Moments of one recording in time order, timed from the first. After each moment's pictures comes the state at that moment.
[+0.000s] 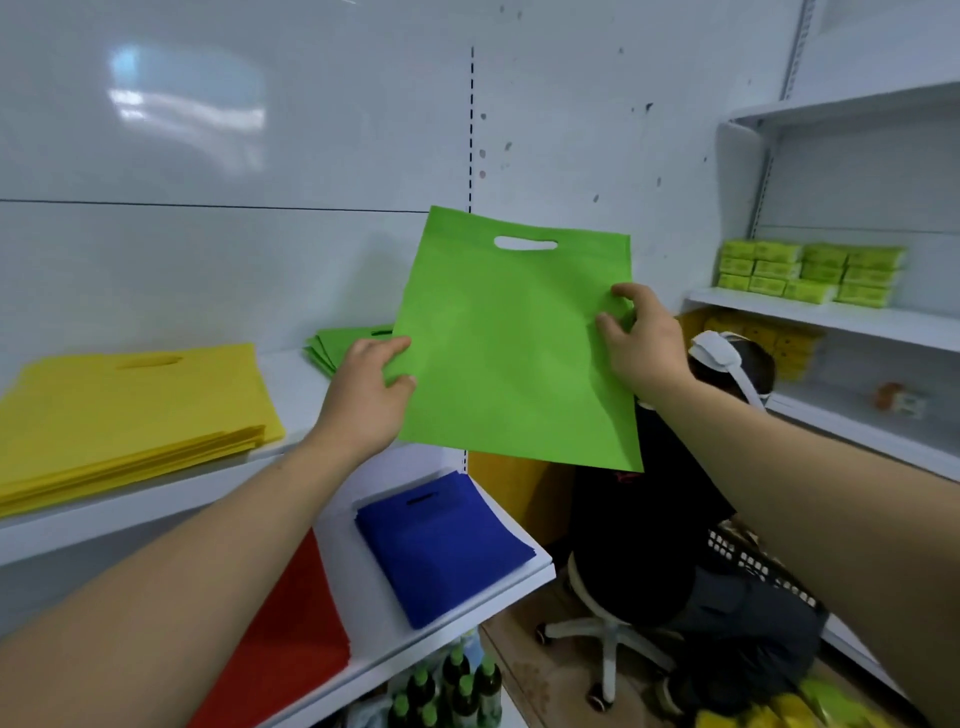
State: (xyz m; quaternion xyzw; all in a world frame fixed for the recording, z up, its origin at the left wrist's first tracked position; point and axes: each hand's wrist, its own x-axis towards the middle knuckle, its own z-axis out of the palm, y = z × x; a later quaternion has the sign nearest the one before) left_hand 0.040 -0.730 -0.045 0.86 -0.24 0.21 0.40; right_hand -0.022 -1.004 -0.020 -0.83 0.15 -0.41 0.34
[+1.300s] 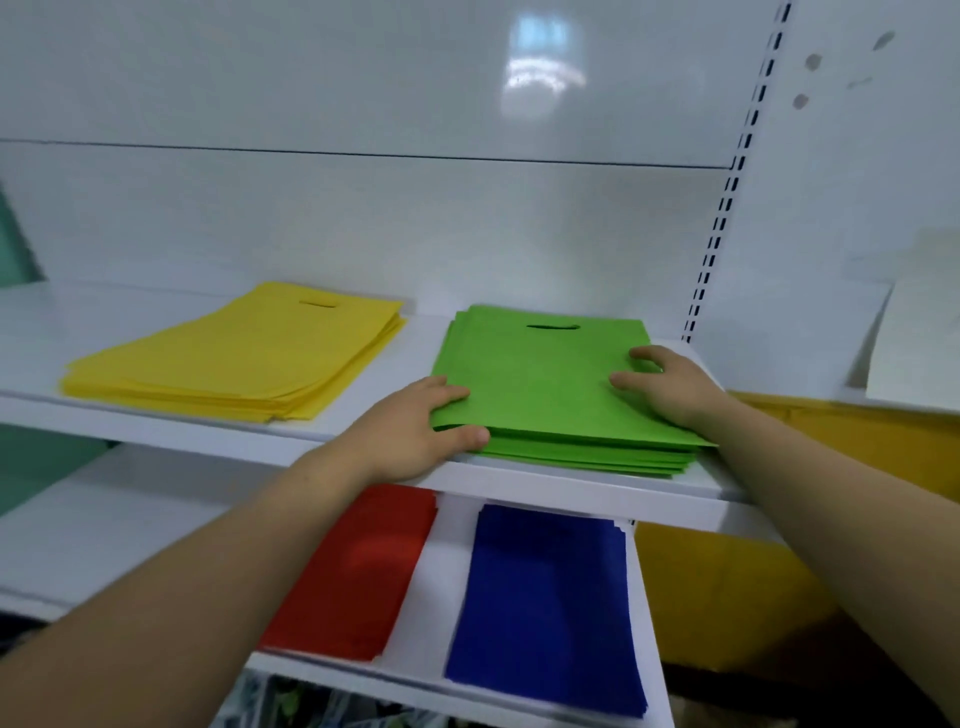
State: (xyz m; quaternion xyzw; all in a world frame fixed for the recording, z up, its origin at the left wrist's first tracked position) left_hand 0.125 -0.773 -0.087 0.97 0.00 0.08 0.24; right_hand 0.275 -1.037 -0.081 -0.90 -0.12 -0.02 0.41
